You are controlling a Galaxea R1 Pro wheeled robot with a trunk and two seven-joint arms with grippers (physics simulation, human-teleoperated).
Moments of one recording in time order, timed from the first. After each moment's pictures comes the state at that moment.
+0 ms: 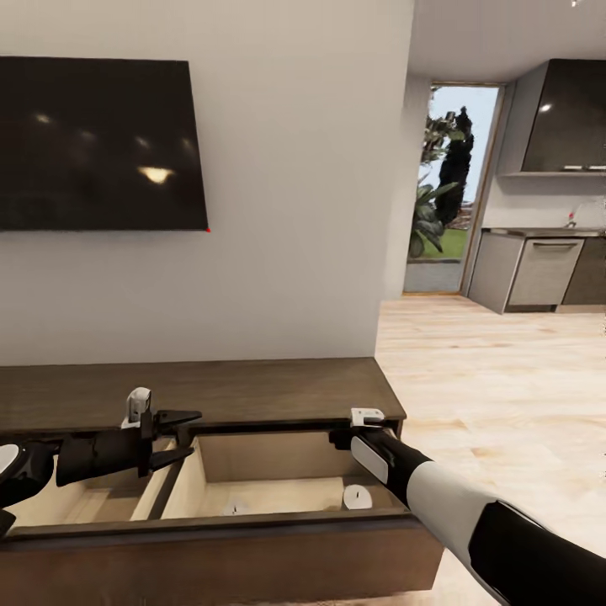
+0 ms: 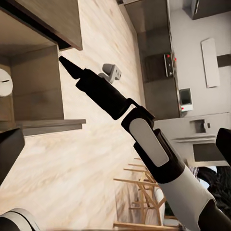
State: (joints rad) left arm -0.33 0.59 -0.12 -1.57 2.15 1.00 0.34; right arm -0.93 0.08 0.93 -0.32 -1.02 0.26 -0.31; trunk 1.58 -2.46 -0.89
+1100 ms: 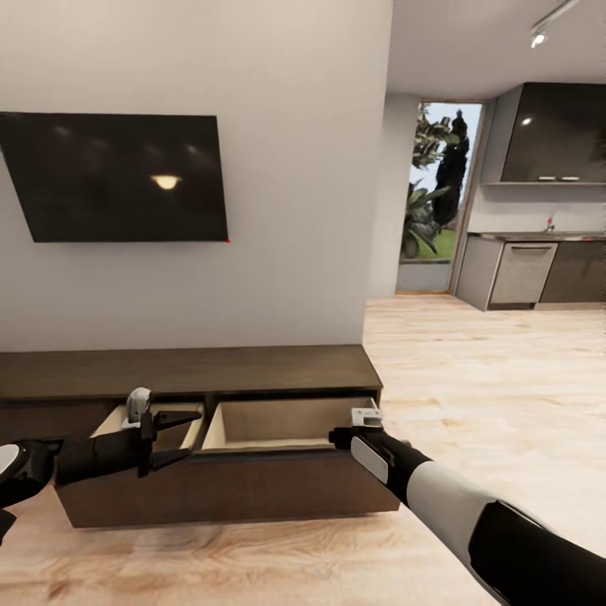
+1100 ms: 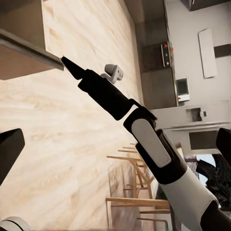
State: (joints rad) left arm -0.33 0.59 -0.12 -1.57 2.14 1.00 0.34; right arm -0.93 0.08 0.93 -0.32 -1.02 0.26 -0.30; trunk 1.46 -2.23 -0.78
